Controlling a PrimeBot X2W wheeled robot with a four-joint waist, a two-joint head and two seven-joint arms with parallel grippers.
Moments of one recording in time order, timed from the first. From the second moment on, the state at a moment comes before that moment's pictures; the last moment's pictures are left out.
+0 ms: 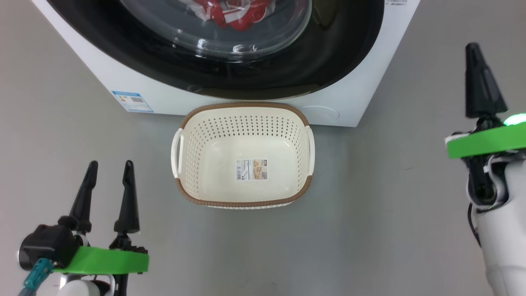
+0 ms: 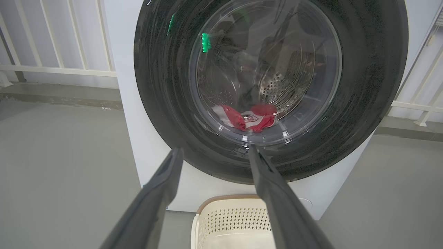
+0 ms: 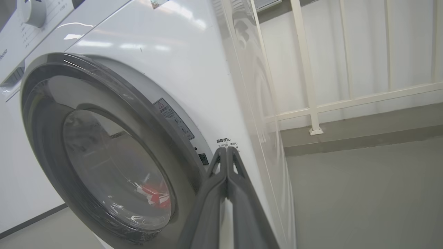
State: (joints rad) left arm -0.17 0.07 -0.04 0.08 -0.26 -0.13 -0.25; right arm -0.57 -0.24 -0.02 0.28 0.54 0.13 -0.26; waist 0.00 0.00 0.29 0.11
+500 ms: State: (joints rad) left arm -0.20 0.06 -0.05 0.08 -0.27 -0.13 -0.25; right arm -0.75 -0.36 0.08 0.39 0.94 0.13 -0.17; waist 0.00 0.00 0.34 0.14
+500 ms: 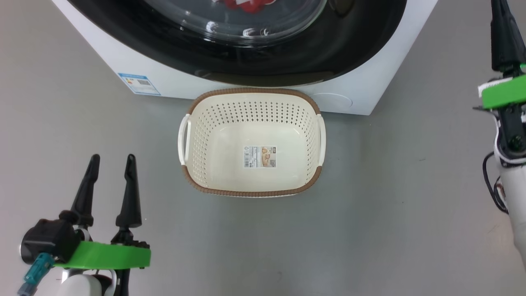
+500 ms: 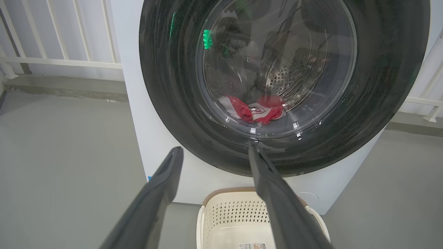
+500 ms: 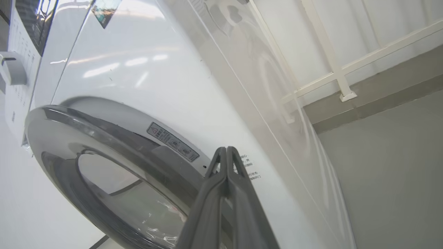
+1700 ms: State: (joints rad) left arm -0.24 0.05 -0.05 0.08 -0.29 -0.13 -0.25; right arm -1.18 -0.36 0.11 0.70 1.49 0.13 0.46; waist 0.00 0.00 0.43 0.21
